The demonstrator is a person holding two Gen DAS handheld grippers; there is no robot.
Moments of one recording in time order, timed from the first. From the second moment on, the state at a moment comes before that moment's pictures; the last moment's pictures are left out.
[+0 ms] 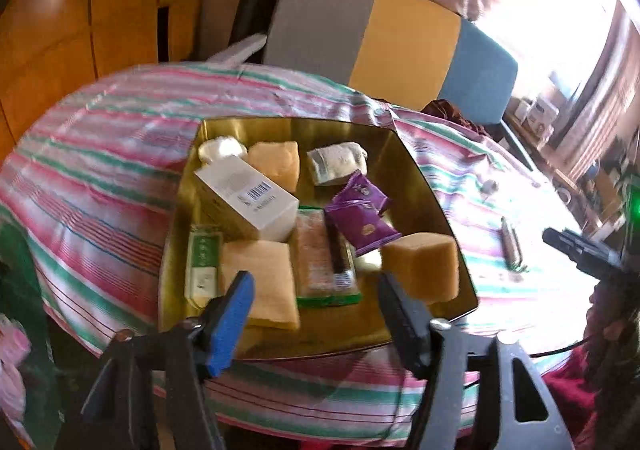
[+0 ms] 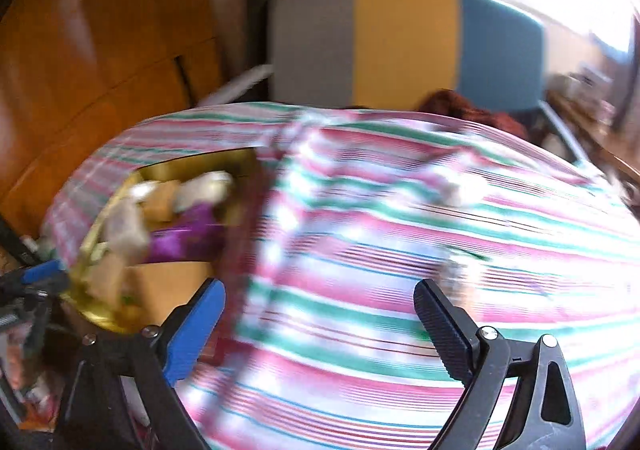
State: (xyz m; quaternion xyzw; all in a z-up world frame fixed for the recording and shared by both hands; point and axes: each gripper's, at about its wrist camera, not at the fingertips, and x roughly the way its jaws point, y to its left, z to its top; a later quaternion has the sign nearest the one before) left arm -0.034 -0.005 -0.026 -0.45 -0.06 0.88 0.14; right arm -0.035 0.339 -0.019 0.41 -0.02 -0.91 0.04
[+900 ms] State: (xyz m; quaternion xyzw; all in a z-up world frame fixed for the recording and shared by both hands) left arm -0.135 0.320 -0.013 -0.45 0.15 0.80 0.37; right arm -0.033 0.516 -0.108 0.53 -0.21 -0.81 -0.14
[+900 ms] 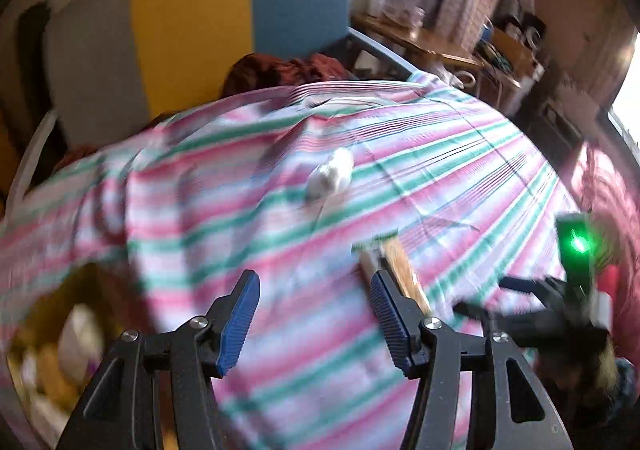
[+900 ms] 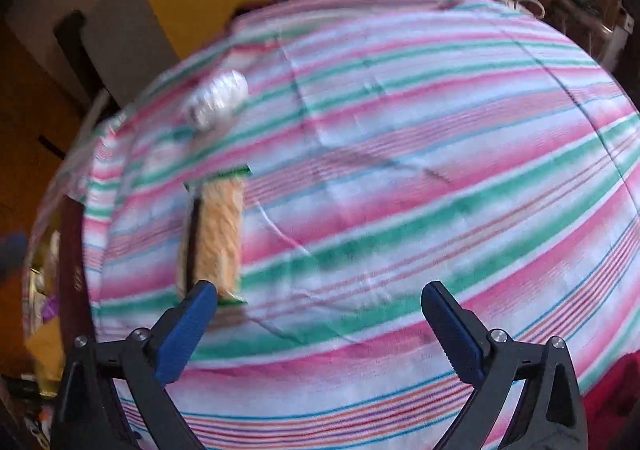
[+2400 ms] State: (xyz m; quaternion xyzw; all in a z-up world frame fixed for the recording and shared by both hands) left arm -0.046 0.303 -0.082 -0.44 0.16 0.81 0.34; right arm -0.012 0.508 -0.133 0.57 -0.15 -0.78 -0.21
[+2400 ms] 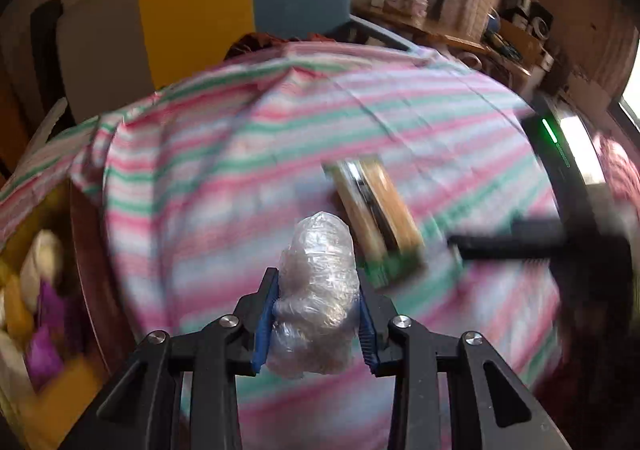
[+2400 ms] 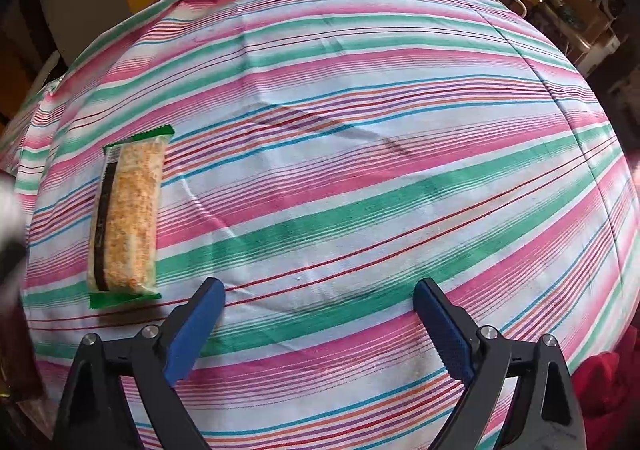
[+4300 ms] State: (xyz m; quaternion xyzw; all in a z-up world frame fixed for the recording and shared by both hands) left arm -0.007 0.245 -0.121 -0.44 0.10 0.80 0.39; right arm -0.028 0.468 -0.115 0.55 -0.08 -0.83 -0.07
